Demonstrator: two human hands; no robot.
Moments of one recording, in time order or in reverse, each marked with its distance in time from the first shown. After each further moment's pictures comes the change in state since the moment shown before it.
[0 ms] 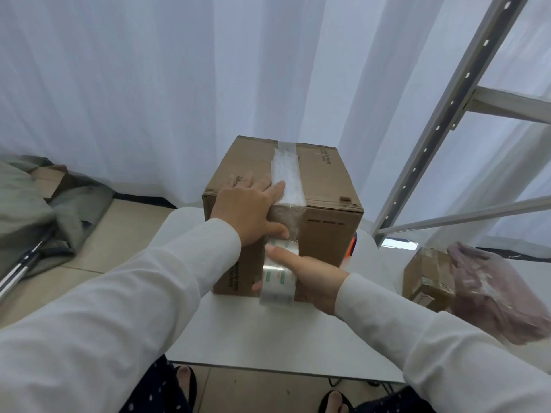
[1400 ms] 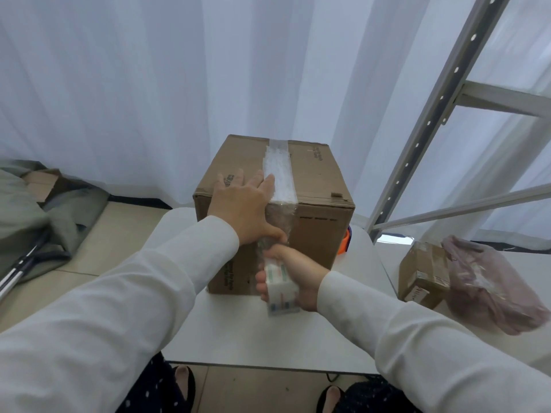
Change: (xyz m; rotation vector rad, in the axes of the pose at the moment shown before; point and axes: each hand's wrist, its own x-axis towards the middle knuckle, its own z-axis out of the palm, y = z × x) left_hand 0.002 0.010 -0.002 0.023 -0.028 -0.053; right_hand 0.020 0.008 0.002 0.329 0.021 0.077
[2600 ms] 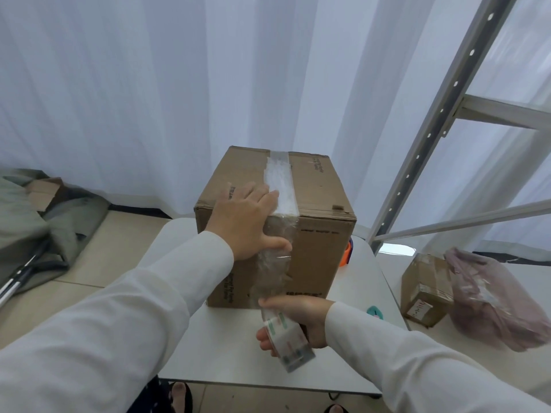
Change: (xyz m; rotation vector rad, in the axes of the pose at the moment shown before) left_hand -0.003 -0.007 0.002 -0.018 0.082 0.101; right_hand -0.006 0.019 -0.009 -0.274 -0.056 0.269
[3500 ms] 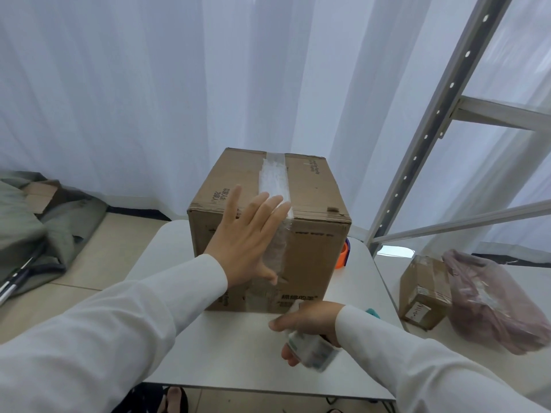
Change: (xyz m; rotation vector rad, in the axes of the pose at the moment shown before) left_hand -0.013 0.008 0.032 0.285 0.267 0.180; right_hand -0.004 0.008 -0.030 -0.334 0.071 0.033
